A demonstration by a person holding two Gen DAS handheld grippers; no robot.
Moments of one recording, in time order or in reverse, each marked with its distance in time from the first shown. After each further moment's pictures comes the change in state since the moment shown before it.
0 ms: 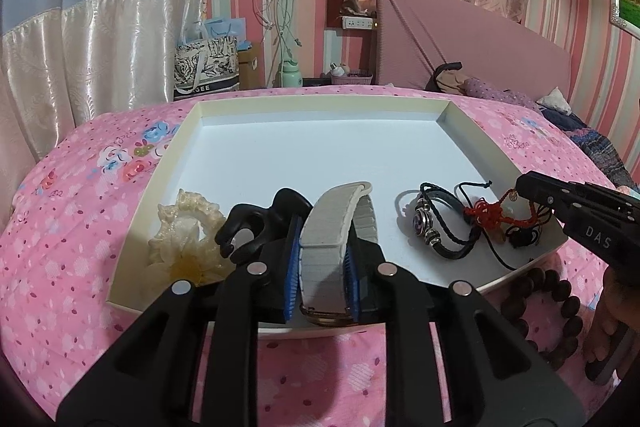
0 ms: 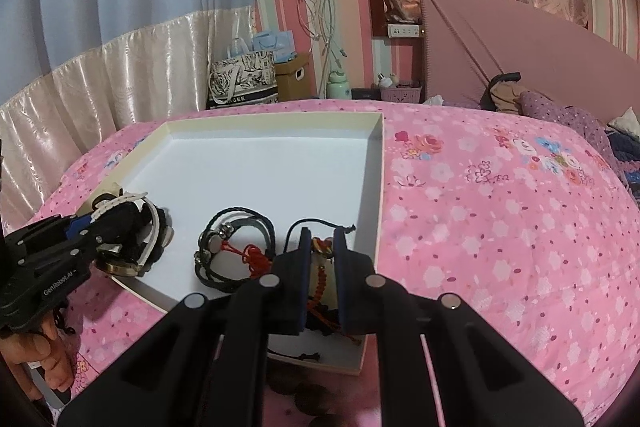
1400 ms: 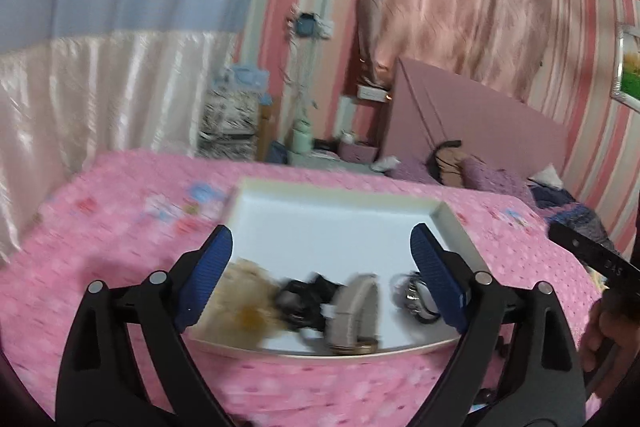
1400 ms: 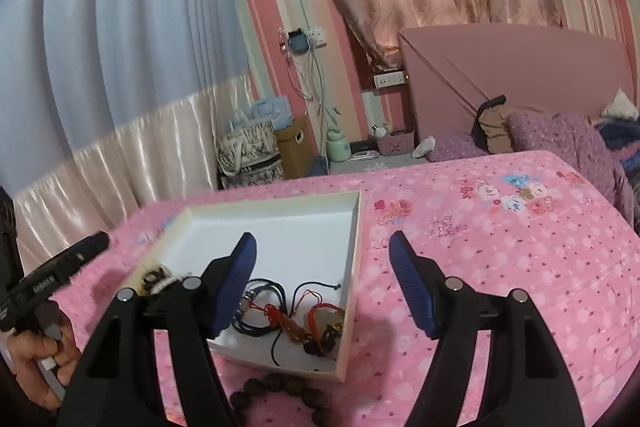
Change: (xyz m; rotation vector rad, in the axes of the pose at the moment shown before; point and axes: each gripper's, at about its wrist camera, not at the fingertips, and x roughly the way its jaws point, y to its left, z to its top) left arm -0.085 0.056 0.039 -0.151 -0.198 0.001; right arm -0.075 -0.041 0.026 0.163 -0.182 0.062
